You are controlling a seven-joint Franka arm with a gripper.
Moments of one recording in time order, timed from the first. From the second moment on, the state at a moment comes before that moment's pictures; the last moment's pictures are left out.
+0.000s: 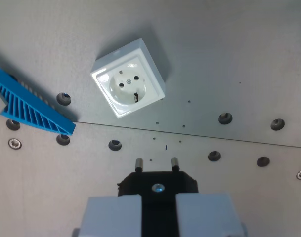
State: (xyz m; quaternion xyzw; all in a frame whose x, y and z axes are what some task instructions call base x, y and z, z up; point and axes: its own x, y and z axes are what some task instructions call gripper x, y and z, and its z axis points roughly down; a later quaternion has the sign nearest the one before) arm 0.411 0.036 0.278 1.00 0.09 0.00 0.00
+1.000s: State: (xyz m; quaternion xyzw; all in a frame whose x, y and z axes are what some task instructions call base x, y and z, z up) arm 0.410 0.037 0.276 1.00 0.09 -0.01 0.00
